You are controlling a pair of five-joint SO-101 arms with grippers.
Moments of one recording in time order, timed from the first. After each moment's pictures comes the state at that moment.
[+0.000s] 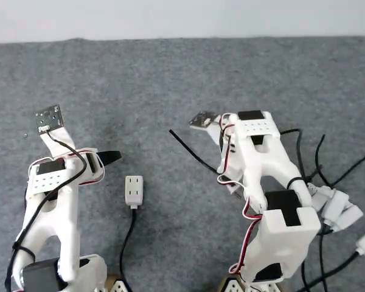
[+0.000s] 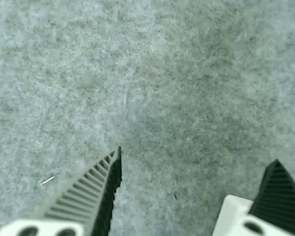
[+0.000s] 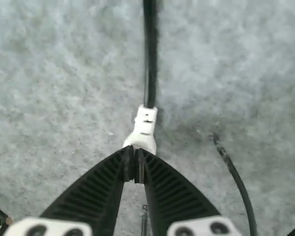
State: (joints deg) left arm -16.9 -17.5 52.4 45.5 12.8; right arm -7.9 16.4 11.1 76.7 44.0
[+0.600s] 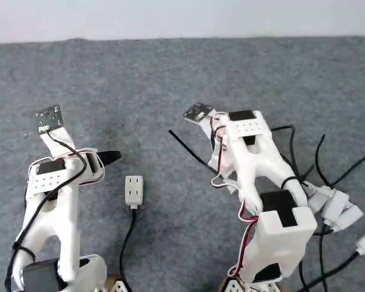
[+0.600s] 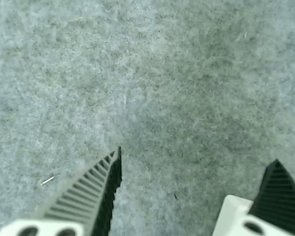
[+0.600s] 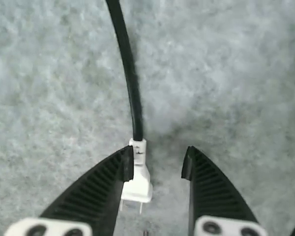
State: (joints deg) left arm -16.9 -17.5 52.4 45.5 12.8; right arm -11.2 16.4 12.6 70.3 37.8
